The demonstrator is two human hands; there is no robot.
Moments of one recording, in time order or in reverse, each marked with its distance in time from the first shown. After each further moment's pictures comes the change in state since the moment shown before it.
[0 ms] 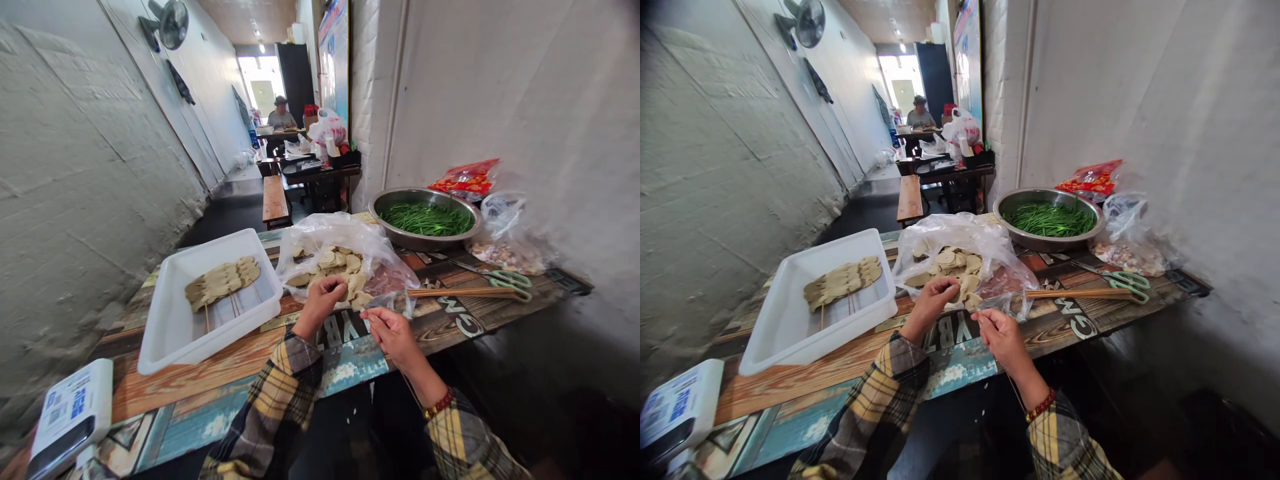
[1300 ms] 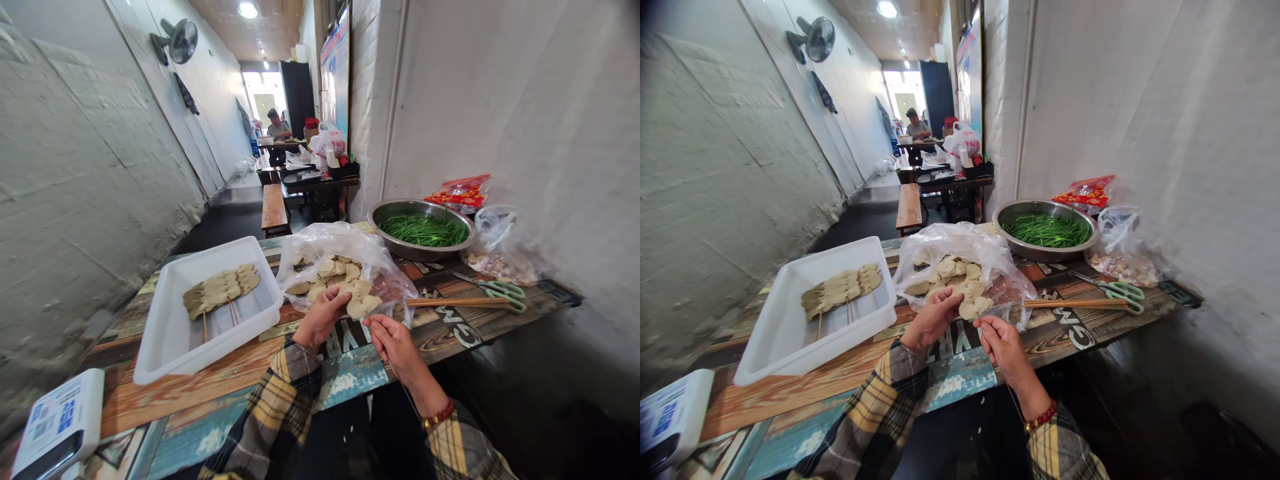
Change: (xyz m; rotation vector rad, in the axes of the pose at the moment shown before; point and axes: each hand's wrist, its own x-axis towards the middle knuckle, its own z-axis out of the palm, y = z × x) left_hand -0.005 0.000 0.009 -0.590 -0.150 -0.210; right_hand 0.002 0.009 -0.005 0.108 -0.016 0.021
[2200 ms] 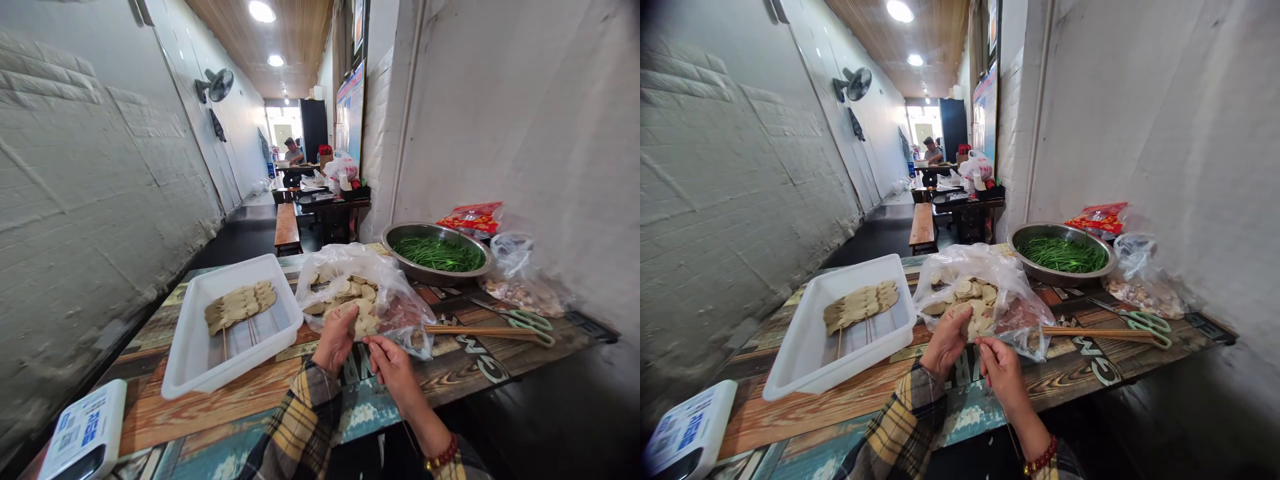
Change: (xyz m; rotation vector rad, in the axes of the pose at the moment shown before) left_hand 0.004 -0.004 -0.010 -0.218 0.126 0.130; right_hand 0.010 0.008 0.044 -0.196 0.070 -0.063
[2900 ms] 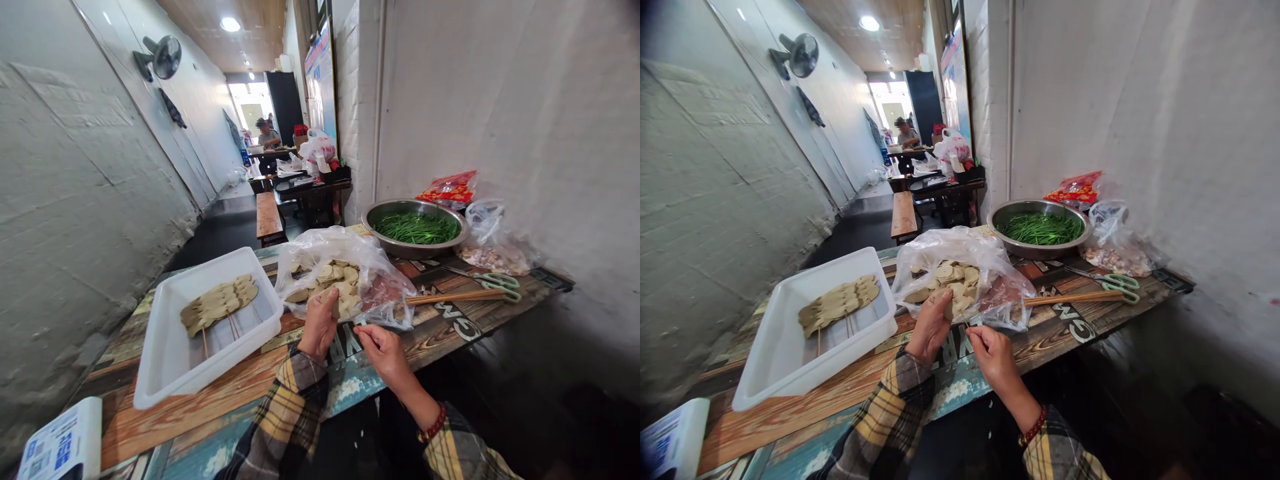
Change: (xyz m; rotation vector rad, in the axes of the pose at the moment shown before) left_hand 0.004 -0.006 0.004 0.127 0.077 0.046; right_hand -0.012 0.003 -0.017 -0.295 0.123 -0.272
